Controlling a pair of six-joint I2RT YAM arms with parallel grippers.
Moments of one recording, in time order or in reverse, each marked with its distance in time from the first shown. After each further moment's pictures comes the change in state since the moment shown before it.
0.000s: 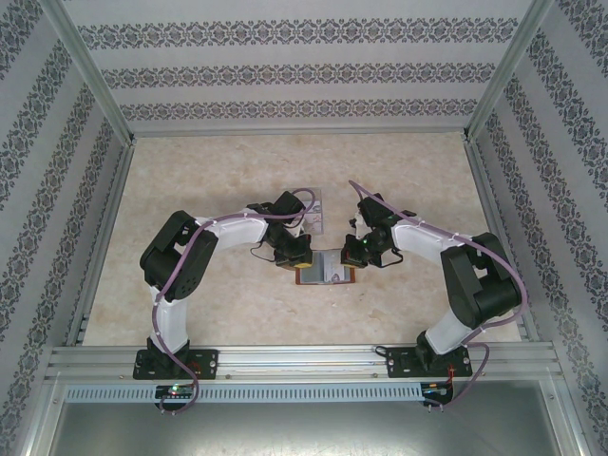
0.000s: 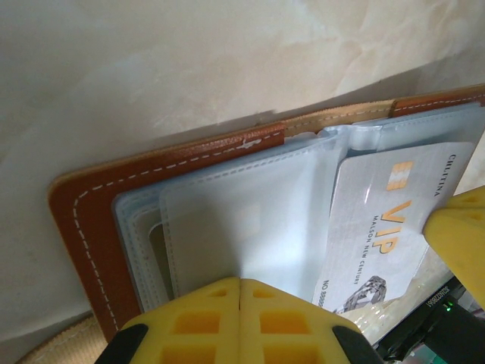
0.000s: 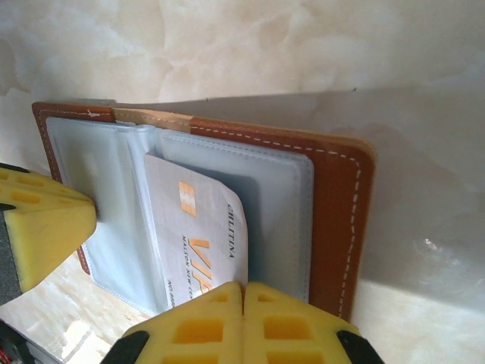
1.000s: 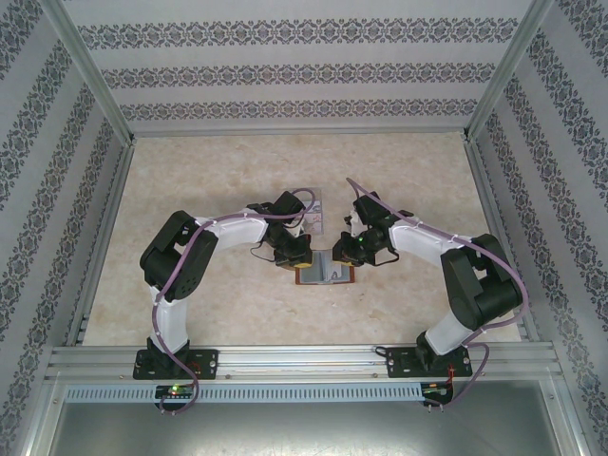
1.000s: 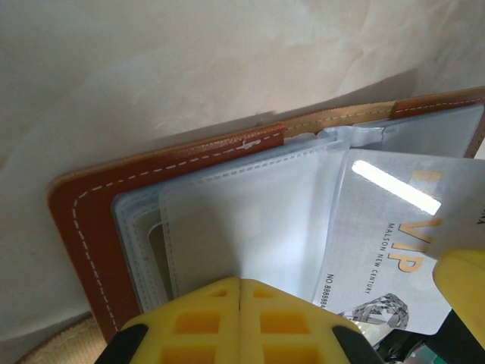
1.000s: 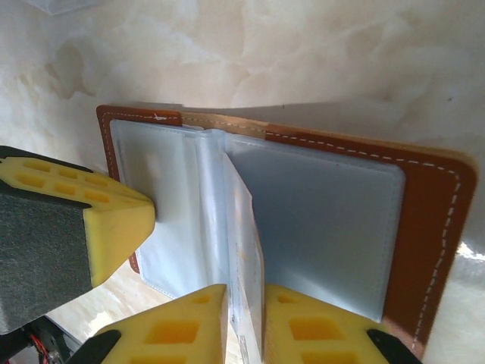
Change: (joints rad) left arm 0.000 0.000 0.000 0.000 -0.003 0.000; right arm 0.036 -0.007 0.013 0.047 -0.048 0.061
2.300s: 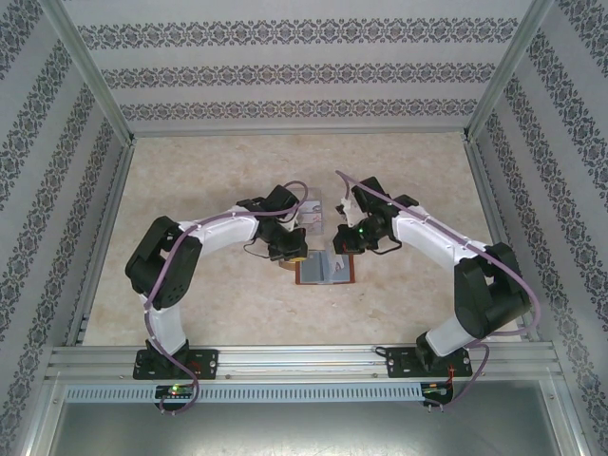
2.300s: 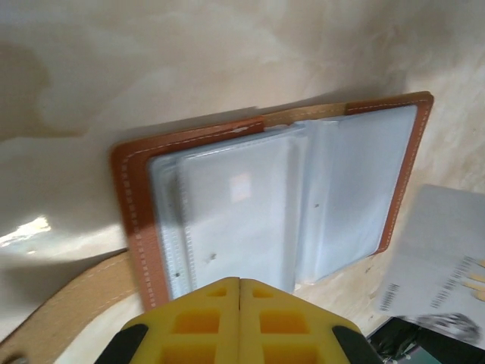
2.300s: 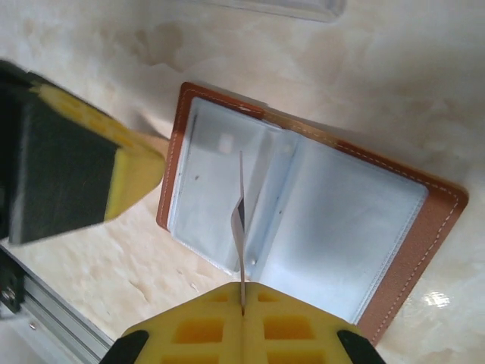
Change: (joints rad) left arm 0.030 -0.109 -0.027 -0.042 -0.042 0.007; right arm 0.033 -0.053 0.194 -0.257 0.055 -0.339
